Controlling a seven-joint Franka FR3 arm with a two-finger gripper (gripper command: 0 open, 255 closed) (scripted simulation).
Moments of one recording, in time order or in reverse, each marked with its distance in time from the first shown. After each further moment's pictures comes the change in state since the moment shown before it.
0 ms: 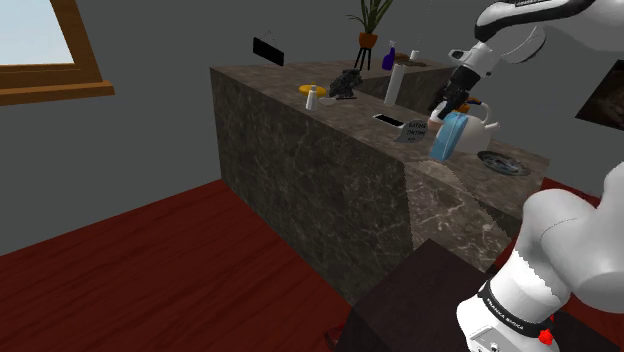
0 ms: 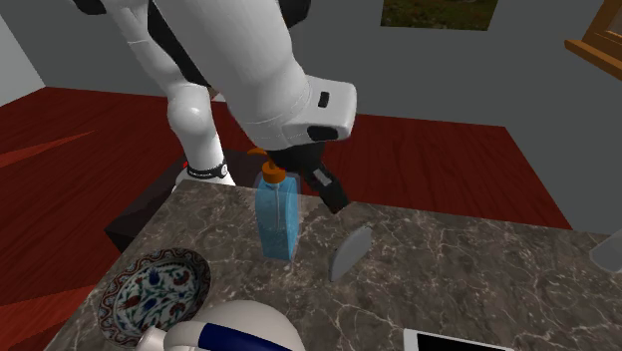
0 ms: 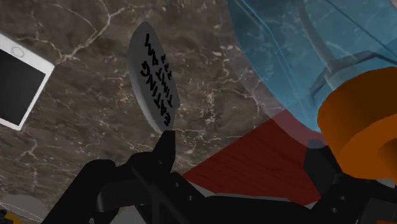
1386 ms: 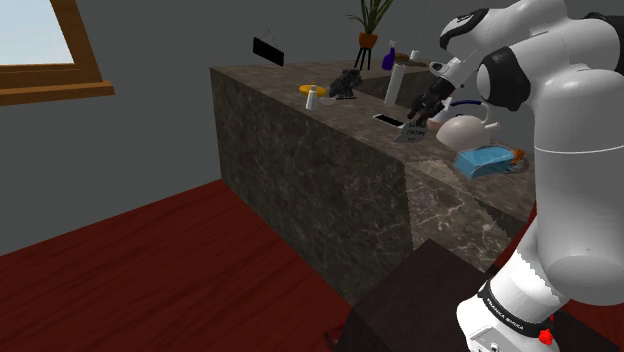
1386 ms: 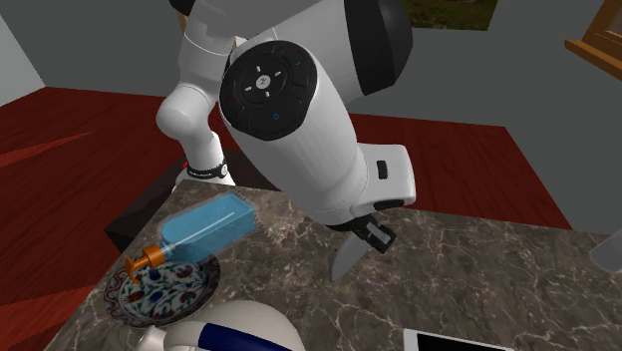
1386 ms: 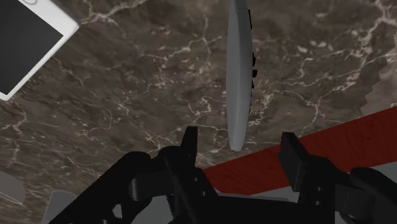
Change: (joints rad) arm -0.343 0.705 0.028 0.286 0.678 -0.305 -0.565
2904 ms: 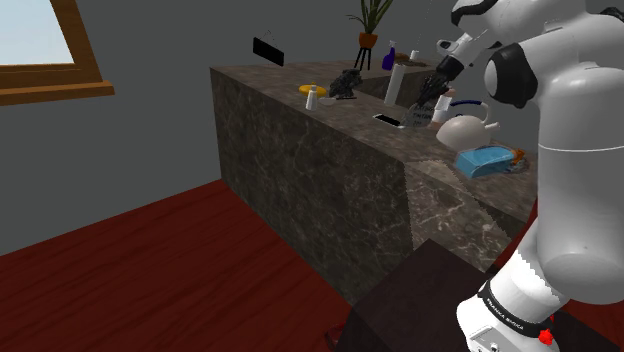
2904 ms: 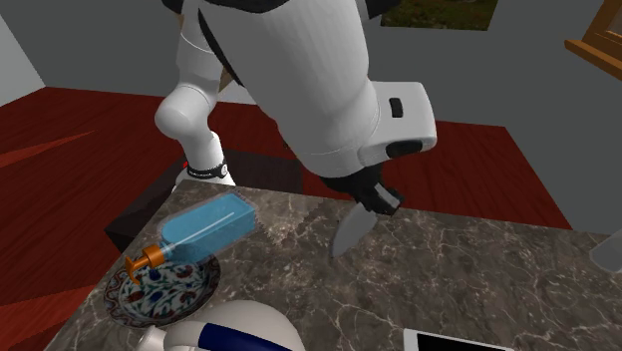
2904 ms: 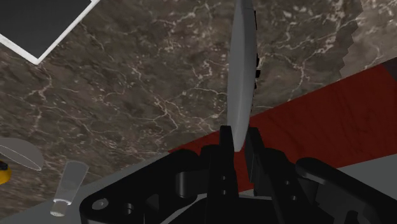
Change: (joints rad) arm -0.041 -0.029 -0.009 0.154 -0.022 -0.127 0.086
